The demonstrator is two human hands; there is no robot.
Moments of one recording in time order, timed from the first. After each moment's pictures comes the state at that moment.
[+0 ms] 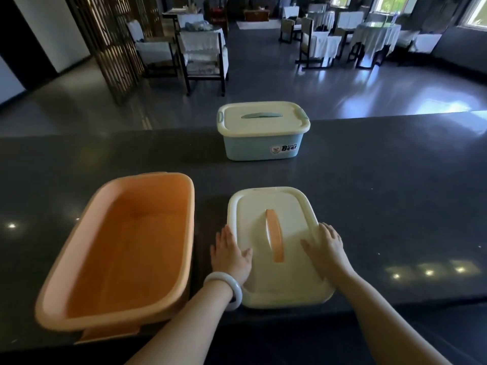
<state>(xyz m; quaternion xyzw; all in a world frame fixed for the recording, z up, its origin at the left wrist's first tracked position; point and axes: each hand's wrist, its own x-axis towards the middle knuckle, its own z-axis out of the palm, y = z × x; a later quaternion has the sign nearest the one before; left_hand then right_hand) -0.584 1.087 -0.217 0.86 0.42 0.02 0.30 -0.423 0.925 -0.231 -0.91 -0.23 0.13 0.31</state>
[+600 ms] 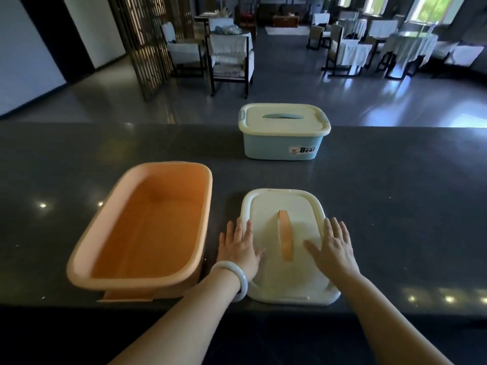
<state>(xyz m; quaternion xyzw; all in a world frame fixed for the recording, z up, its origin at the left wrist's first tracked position) -0.595 1.084 -0.211 0.92 0.35 -0.06 0.17 -0.431 0.933 -0.222 -0.94 -0.29 0.08 0.14</state>
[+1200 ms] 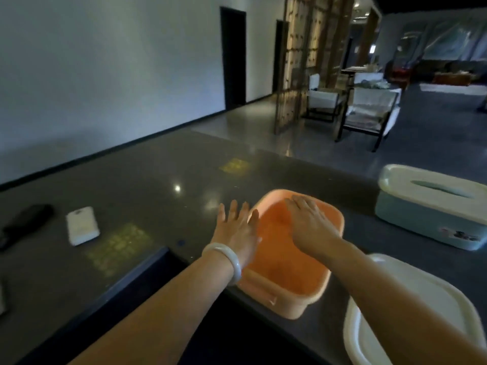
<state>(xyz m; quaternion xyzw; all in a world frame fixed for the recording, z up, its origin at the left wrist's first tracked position) -0.800 1.169 -0.079 0.85 0.52 0.00 -0.07 -0.624 1.146 -0.061 -0.69 -0.72 0.01 0.13</state>
